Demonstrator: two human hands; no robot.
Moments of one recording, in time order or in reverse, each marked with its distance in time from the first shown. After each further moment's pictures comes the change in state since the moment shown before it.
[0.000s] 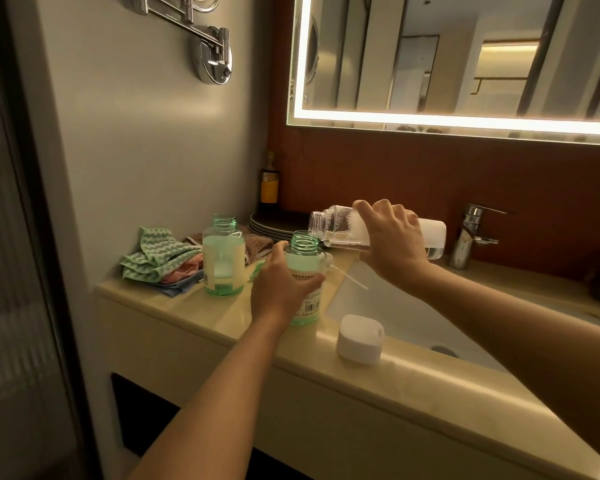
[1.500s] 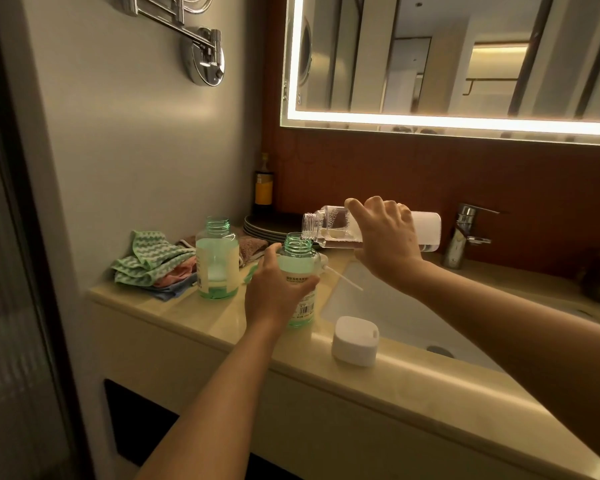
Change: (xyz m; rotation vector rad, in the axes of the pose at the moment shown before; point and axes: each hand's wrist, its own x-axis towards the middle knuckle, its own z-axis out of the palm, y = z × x) left_hand -0.002 -0.003 0.003 -0.028 0.031 0.000; right_hand 0.004 0.001 -0.001 -0.025 0.027 -0.024
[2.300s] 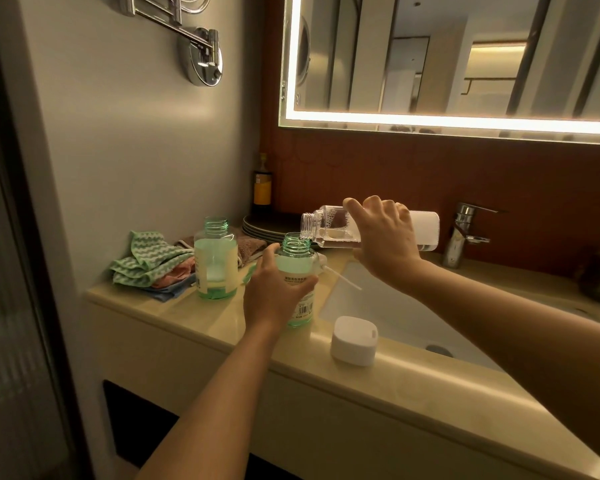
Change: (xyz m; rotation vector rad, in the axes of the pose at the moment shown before) left_hand 0.000 -0.003 0.002 -0.005 0.010 -0.005; right_hand 0.001 0.001 0.001 -0.007 -0.004 -0.001
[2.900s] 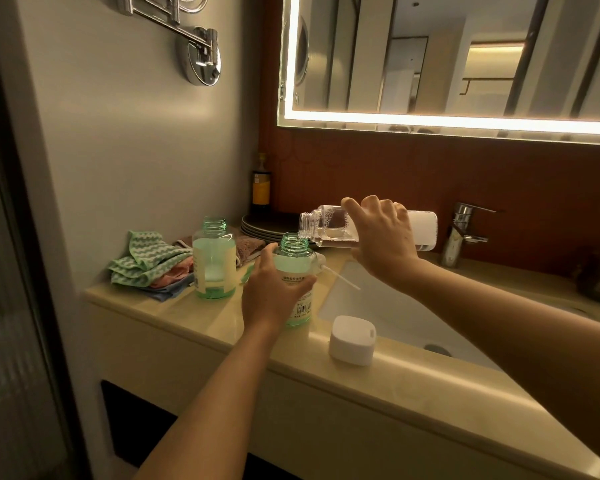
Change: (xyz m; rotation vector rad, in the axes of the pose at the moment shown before) left_hand -0.001 -0.002 0.001 0.012 0.003 -0.001; right_hand 0.000 0.000 0.001 -0.012 -0.002 -0.005
